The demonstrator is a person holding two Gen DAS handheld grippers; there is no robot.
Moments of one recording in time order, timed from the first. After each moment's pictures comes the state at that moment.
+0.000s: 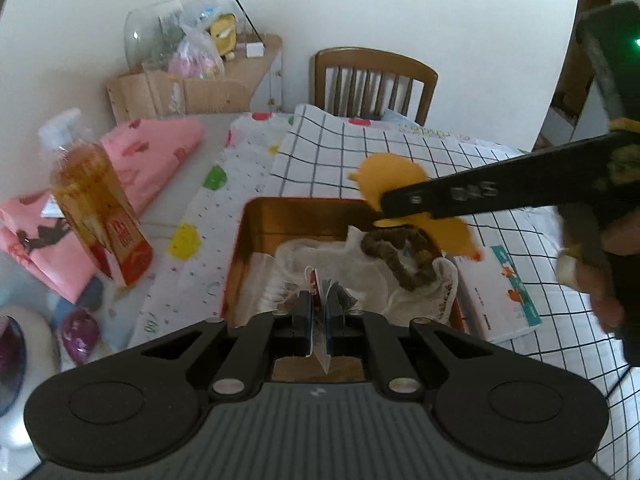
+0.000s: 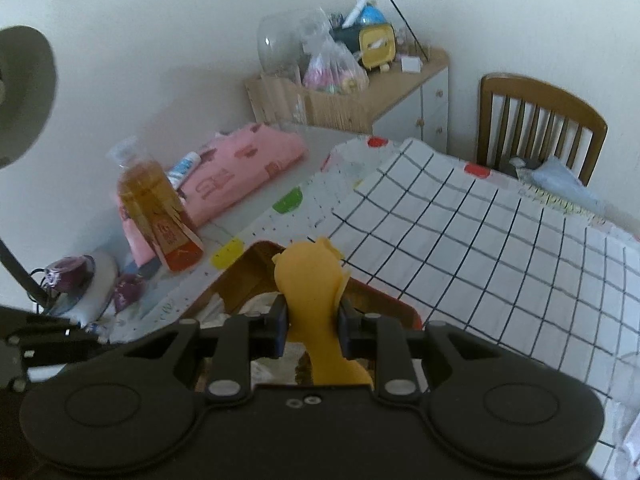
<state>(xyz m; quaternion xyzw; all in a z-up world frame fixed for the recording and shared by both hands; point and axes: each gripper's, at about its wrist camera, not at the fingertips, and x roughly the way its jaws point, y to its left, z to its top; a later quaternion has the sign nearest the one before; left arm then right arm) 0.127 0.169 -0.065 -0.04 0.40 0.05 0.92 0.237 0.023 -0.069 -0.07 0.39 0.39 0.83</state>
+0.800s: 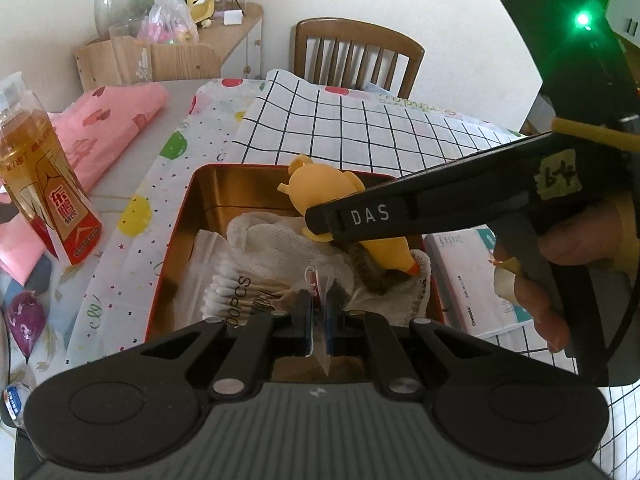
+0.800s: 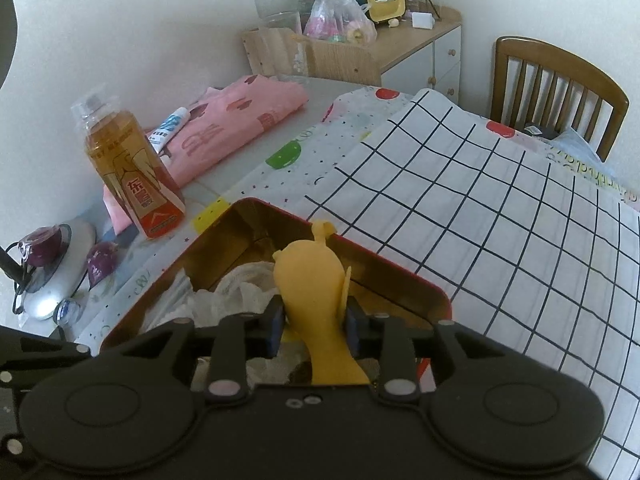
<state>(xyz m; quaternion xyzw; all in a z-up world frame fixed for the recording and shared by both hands) 0.153 0.159 -0.091 -0.07 0.43 0.02 0.90 0.251 0.046 -0.106 -0.10 0.43 0.39 0.81</state>
